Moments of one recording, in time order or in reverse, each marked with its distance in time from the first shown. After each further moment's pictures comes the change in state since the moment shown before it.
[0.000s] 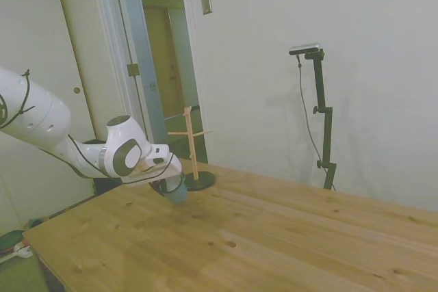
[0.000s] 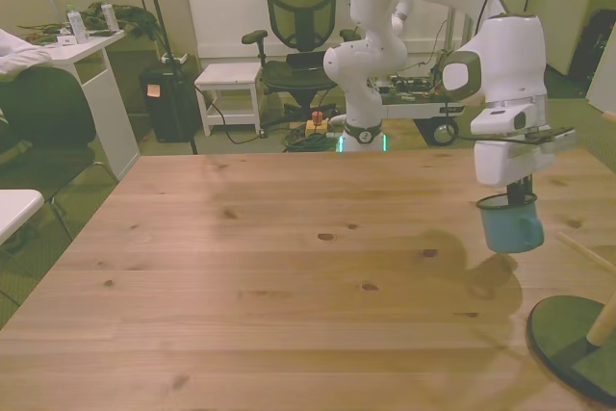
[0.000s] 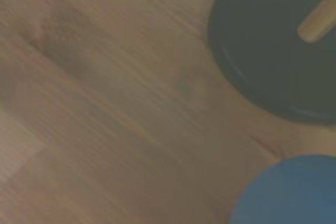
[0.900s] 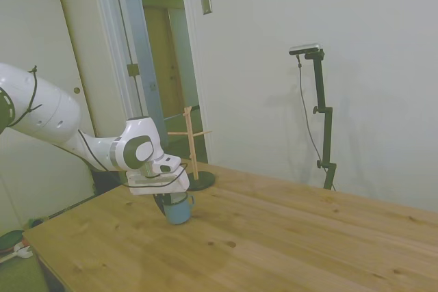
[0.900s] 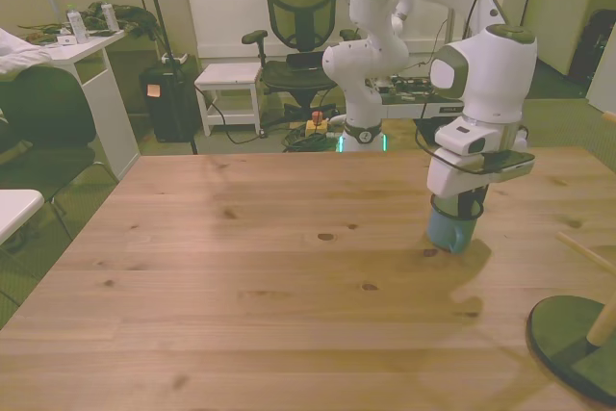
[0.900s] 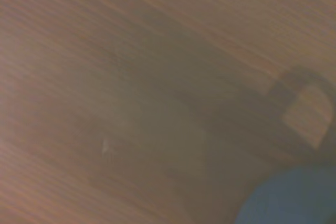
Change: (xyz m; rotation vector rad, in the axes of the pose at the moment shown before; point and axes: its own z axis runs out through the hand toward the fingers) arm 0.003 0.037 0.018 -0.197 -0.265 0.205
